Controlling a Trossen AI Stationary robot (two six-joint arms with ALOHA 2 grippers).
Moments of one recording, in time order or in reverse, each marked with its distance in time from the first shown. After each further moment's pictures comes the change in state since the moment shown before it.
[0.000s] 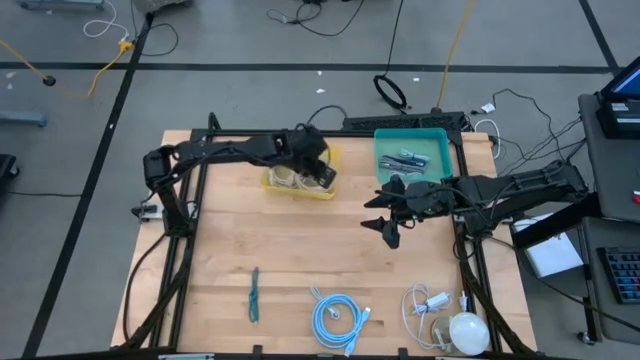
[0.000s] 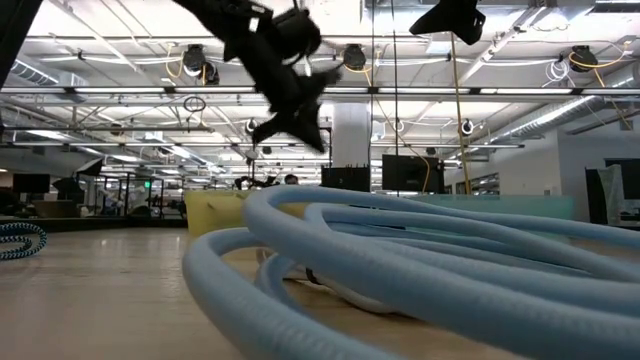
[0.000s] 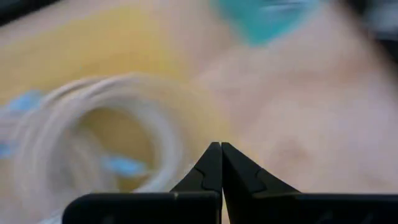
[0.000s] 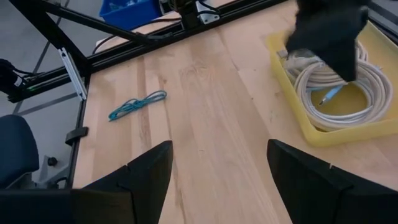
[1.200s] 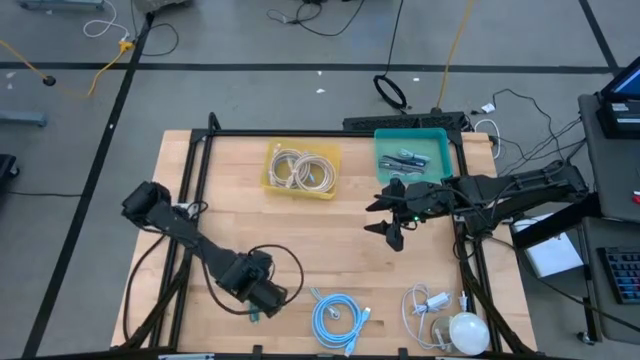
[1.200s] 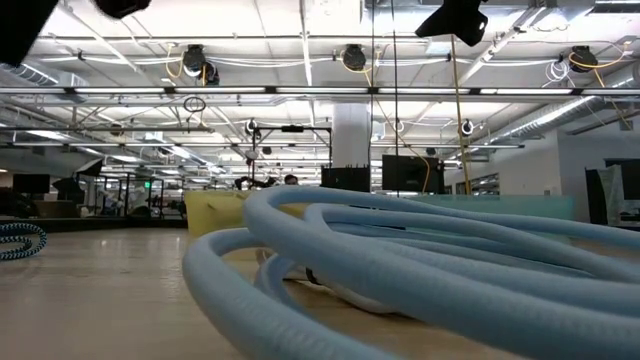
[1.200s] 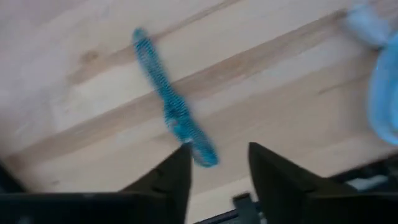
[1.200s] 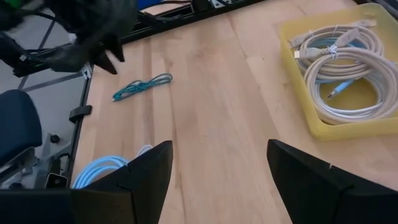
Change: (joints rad) left arm -0.926 -0.011 0.073 -0.732 0.007 -1.231; right arm -0.002 -0.005 0.000 -0.042 -0.055 -0.055
